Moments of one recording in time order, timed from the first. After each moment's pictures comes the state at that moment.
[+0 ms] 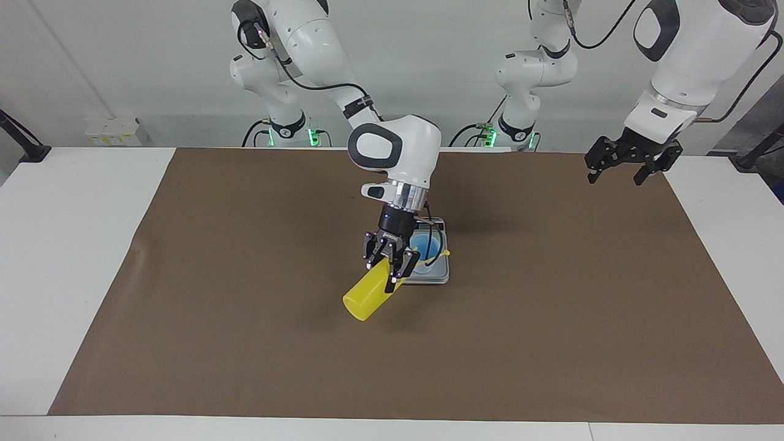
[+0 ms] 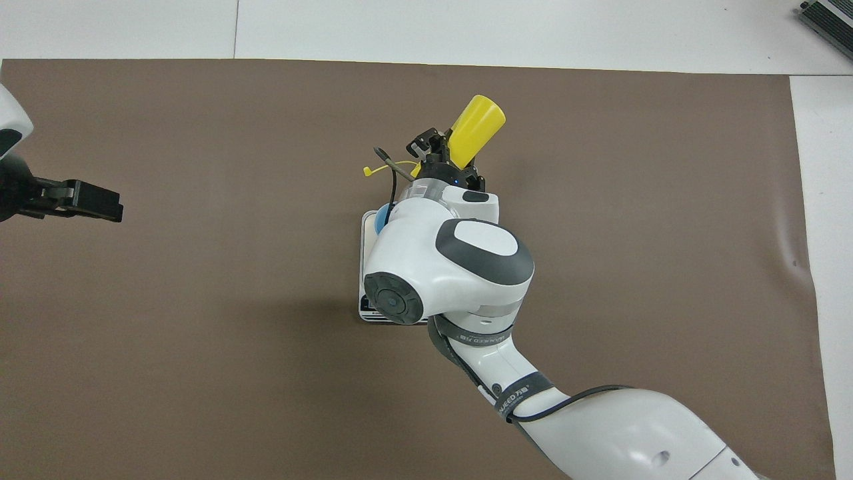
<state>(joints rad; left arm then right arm) 0.04 -0.01 -0.12 -1.61 -0.01 1.62 0.02 0.51 0.47 0.10 -1.62 -1.15 2.34 2.17</state>
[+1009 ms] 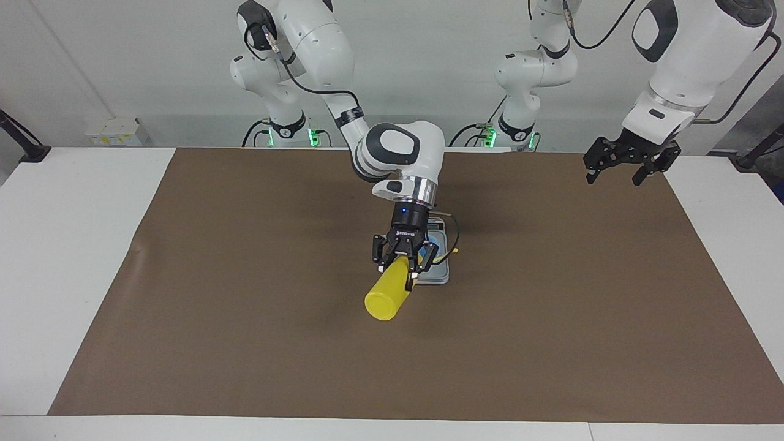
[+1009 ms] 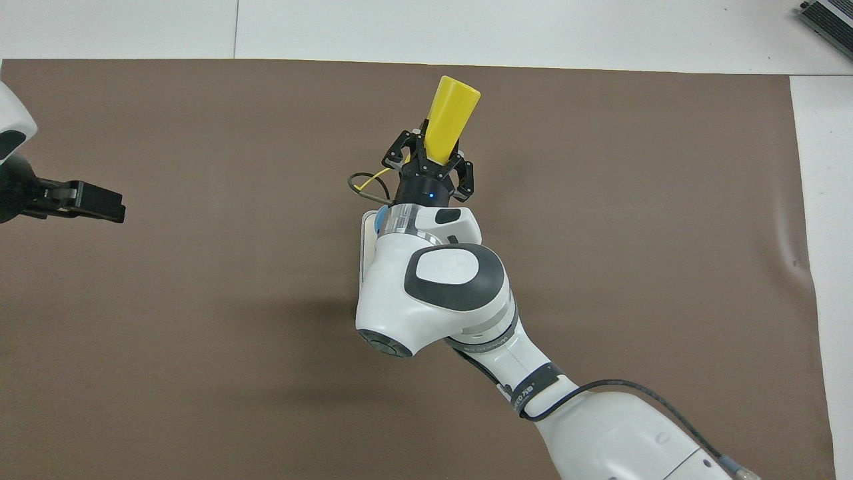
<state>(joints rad) 0.04 -0.01 -0.12 -1.61 -0.01 1.62 0.03 0.55 0.48 0.09 -1.65 -1.59 2.35 2.30</state>
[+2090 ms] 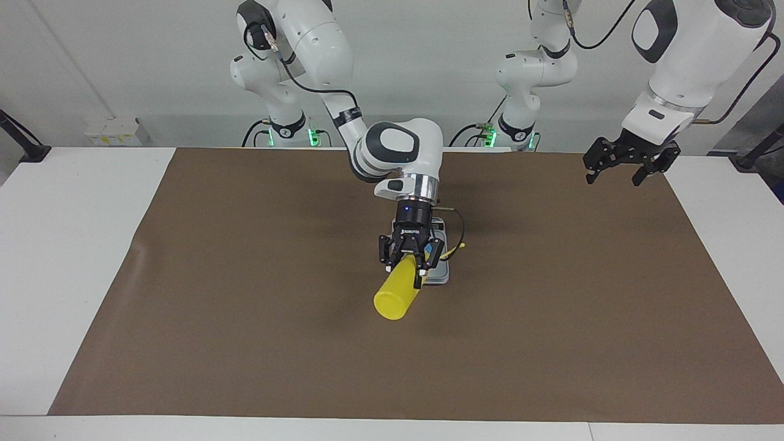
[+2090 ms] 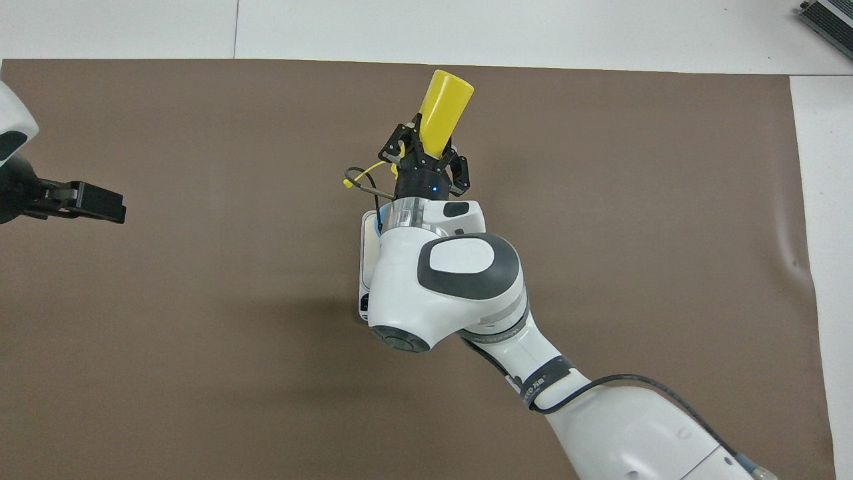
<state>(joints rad) 0.04 -0.01 -0.12 -1.61 -0.01 1.62 0.03 0.49 0.46 0.09 -1.63 -1.55 2.49 2.37</state>
